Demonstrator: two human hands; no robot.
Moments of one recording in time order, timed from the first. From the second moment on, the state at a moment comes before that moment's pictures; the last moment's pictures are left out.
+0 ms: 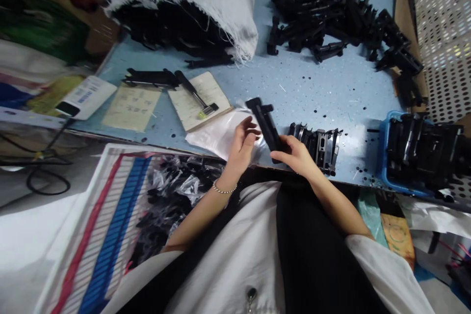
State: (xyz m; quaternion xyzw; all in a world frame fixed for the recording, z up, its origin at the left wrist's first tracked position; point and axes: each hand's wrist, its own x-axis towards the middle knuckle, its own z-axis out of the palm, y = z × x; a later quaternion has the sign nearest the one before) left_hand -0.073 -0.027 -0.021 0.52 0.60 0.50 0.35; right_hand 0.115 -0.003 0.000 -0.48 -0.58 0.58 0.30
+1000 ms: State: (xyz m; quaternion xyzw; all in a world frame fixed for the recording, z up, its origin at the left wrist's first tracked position) left_hand -0.137 -0.012 -0.032 0.56 0.59 0.42 0.40; right_hand 0.067 0.012 -0.007 -0.36 -0.34 0.79 0.36
